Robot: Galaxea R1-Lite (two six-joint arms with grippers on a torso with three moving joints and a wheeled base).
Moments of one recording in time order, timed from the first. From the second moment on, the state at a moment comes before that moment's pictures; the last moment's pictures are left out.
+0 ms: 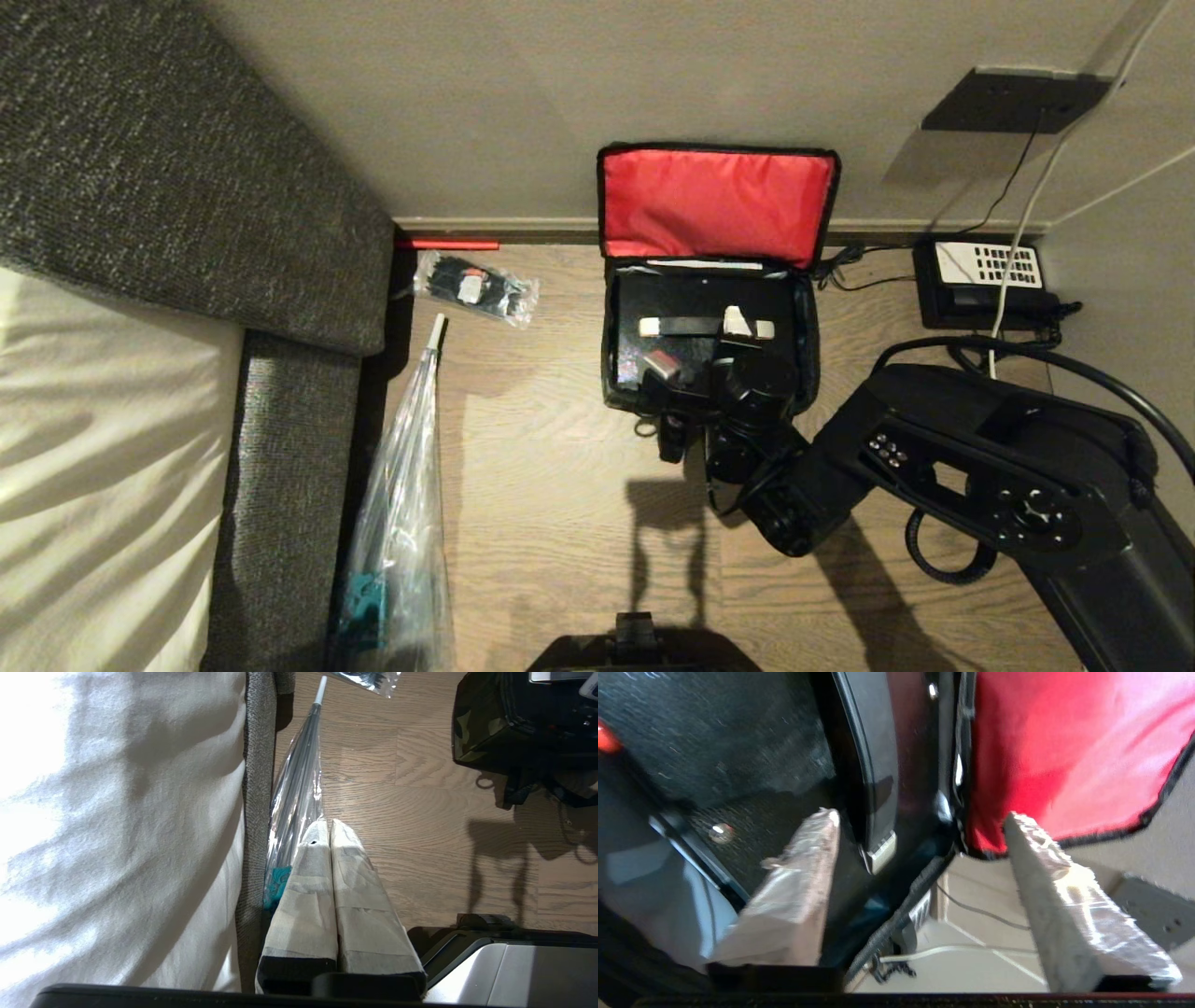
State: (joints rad) left arm 0.00 0.00 0.00 0.00 0.00 0.00; right arm 0.58 2.49 -1.27 -1.47 -0.73 -1.58
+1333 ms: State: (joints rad) left arm 0.00 0.00 0.00 0.00 0.00 0.00; right arm 0.52 2.62 -1.51 -1.52 -0.70 -1.58
